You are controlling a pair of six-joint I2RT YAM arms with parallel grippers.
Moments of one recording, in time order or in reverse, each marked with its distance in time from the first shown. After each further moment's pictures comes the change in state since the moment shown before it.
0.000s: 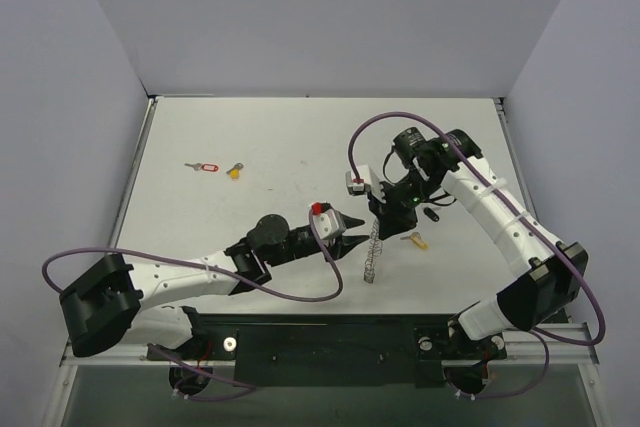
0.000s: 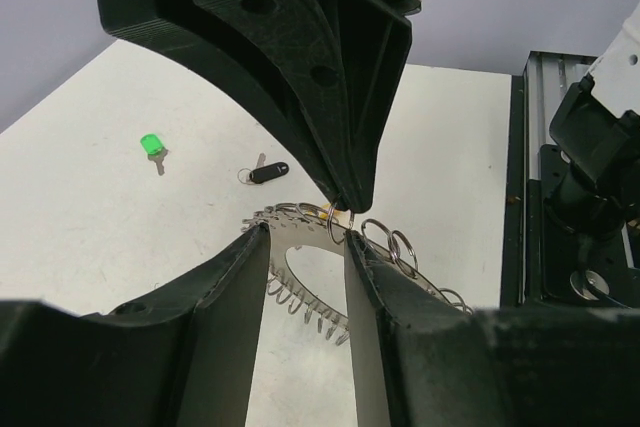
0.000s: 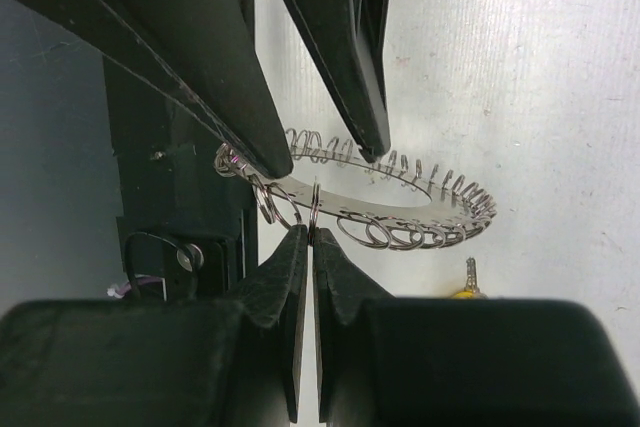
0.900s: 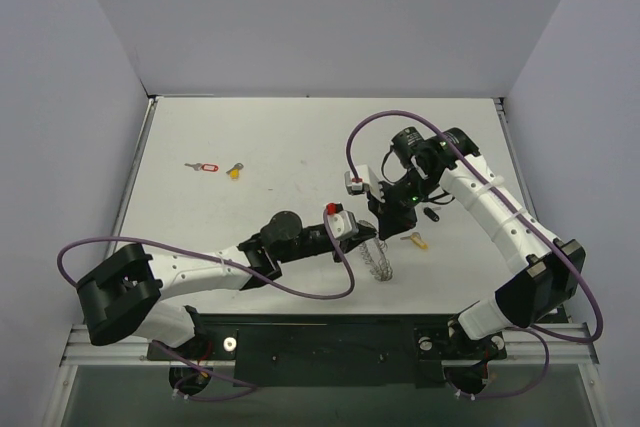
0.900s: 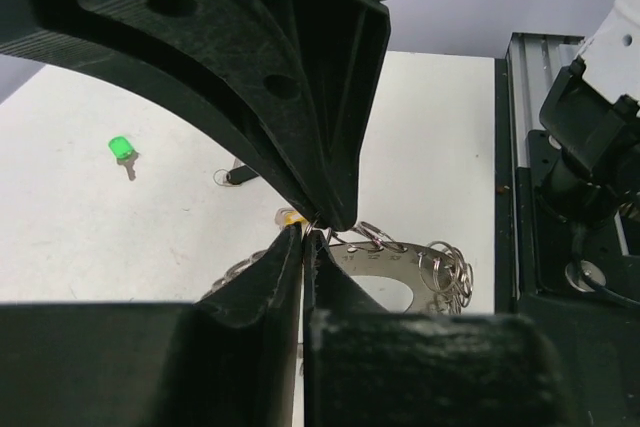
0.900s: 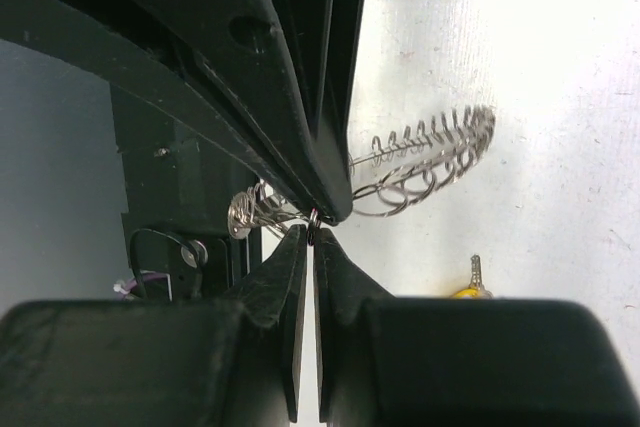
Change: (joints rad) left arm -0.009 0.116 0.060 0.017 0.049 0.018; right arm 0.006 0.023 0.018 -0.010 0.007 0.009
